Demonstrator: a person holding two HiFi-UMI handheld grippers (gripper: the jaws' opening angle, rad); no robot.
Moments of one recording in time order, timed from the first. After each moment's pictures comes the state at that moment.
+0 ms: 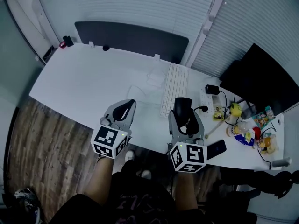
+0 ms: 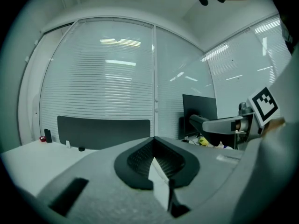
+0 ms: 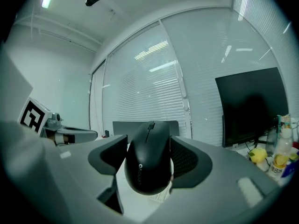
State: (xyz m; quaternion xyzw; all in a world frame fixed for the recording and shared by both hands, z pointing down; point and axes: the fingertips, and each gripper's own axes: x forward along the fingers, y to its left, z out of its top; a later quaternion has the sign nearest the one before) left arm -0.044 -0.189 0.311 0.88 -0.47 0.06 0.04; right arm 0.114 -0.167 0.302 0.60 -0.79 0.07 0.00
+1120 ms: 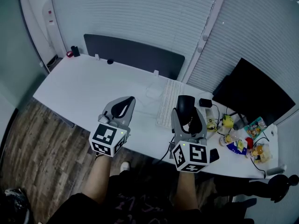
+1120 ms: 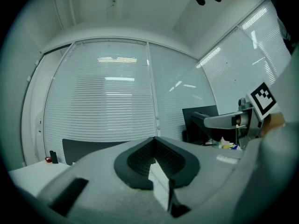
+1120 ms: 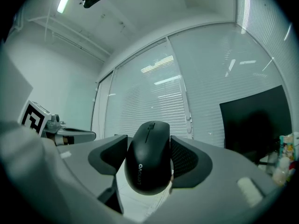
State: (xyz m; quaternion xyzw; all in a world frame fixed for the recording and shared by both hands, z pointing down) left arm -0.048 -0.162 0.230 0.87 -0.49 0.02 -0.04; right arm 0.119 -0.142 0.215 0.59 -0.81 -0.01 -0.04
